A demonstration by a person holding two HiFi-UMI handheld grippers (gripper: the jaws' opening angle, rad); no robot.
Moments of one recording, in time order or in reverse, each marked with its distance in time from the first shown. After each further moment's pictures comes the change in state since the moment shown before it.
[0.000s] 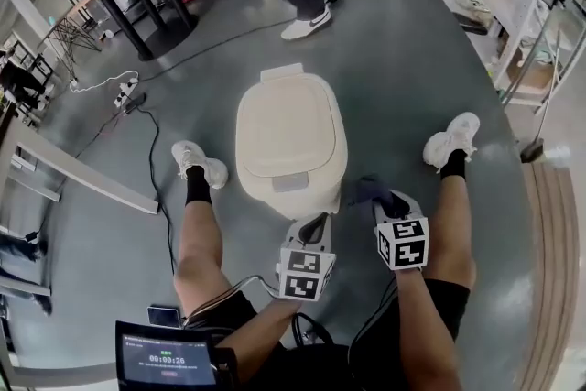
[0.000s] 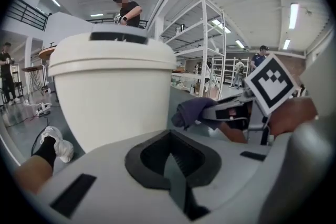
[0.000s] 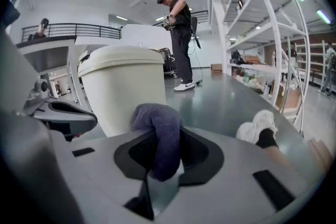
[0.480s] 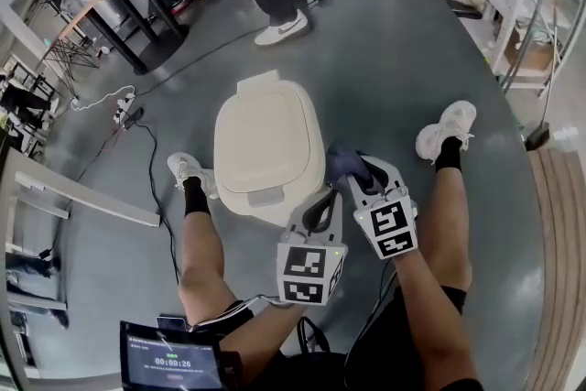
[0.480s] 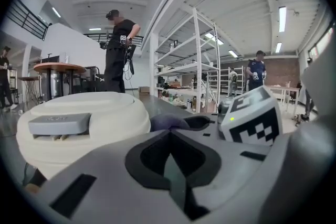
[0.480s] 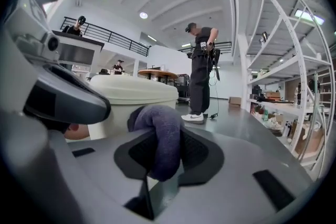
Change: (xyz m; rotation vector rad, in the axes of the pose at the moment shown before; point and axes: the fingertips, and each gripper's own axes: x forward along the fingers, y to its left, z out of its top) left arm 0.004 -0.046 0.114 0.046 -0.167 -0.036; right arm 0.008 0.017 0.105 -0.240 -0.307 0.129
